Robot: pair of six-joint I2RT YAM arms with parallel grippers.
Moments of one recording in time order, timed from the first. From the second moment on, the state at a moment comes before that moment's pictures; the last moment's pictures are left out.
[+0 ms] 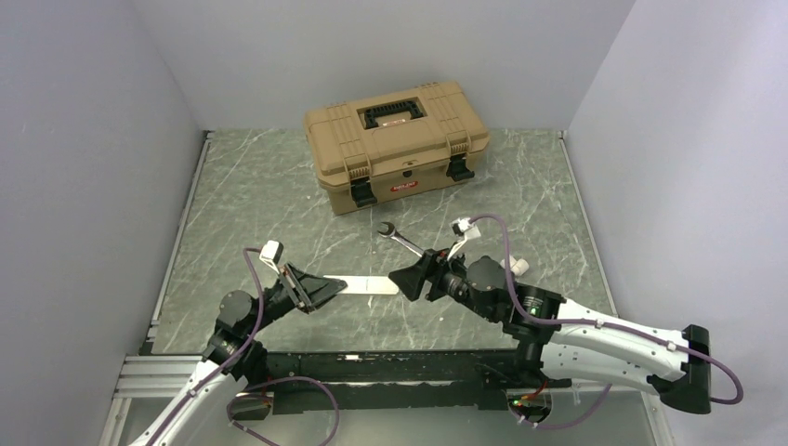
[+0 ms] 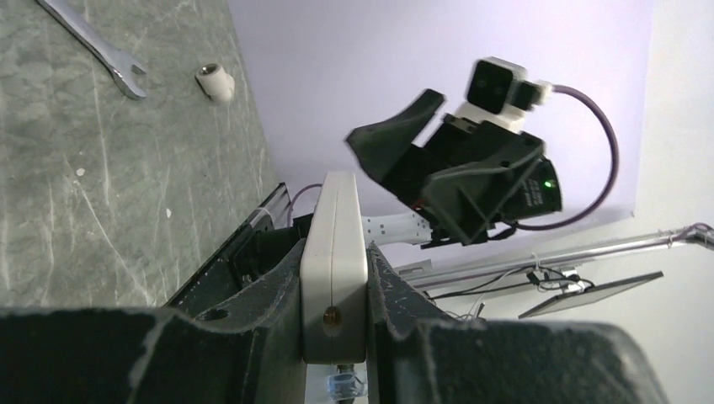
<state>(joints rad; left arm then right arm) -0.48 0.17 0.01 0.32 0.52 -1.46 1.17 0.78 0.61 -0.08 0.31 0.77</state>
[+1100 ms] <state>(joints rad) -0.48 0.09 0.14 -0.12 0.21 -1.45 1.27 1.12 0.76 0.12 0.71 0.59</state>
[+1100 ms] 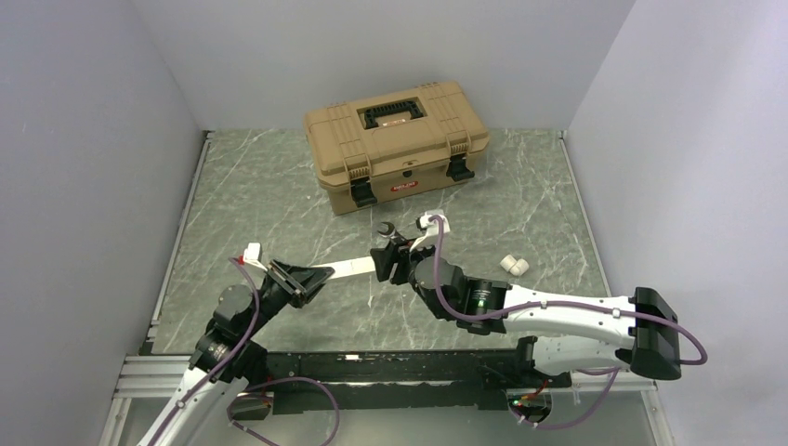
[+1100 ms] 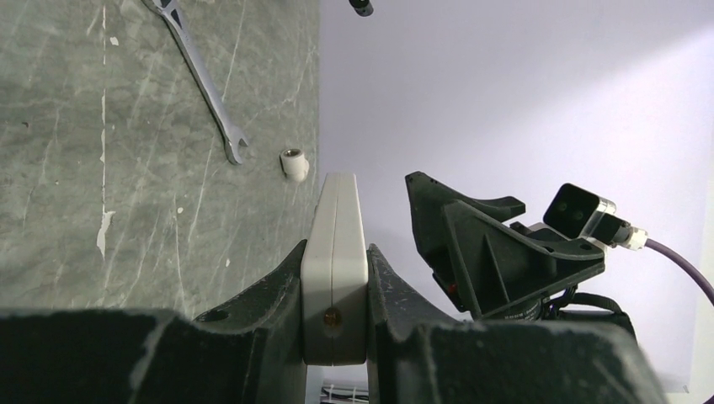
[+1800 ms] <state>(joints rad) -0.48 0.04 0.16 -0.17 0.19 -1.46 1.27 1.20 0.75 0.15 0.68 0.62</state>
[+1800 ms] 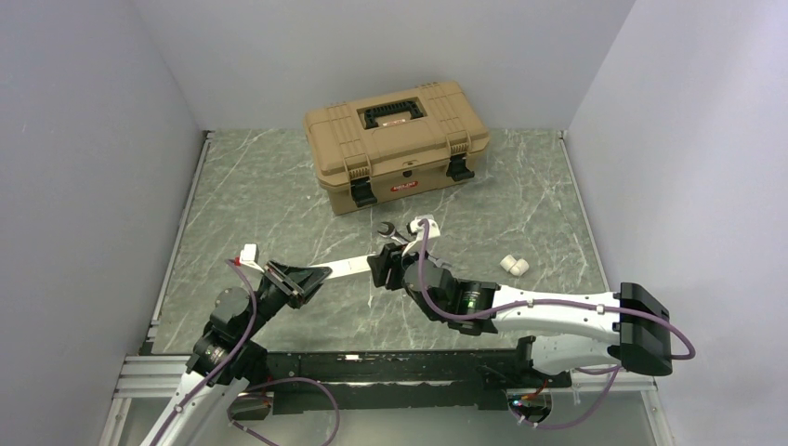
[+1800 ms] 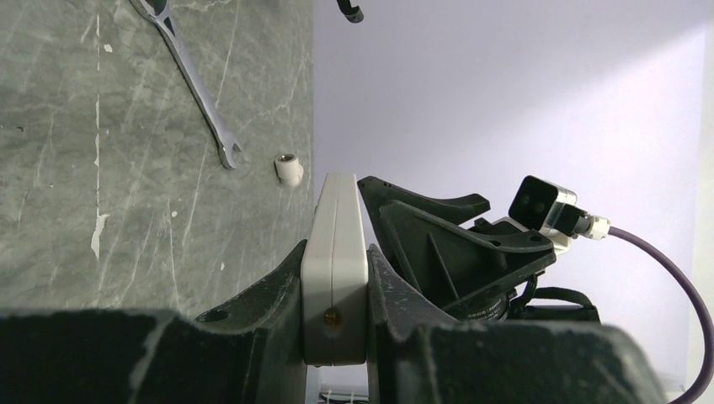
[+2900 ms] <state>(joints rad) -0.48 0.04 0.16 -0.17 0.19 -1.46 1.27 1.22 0.72 0.15 0.67 0.66</state>
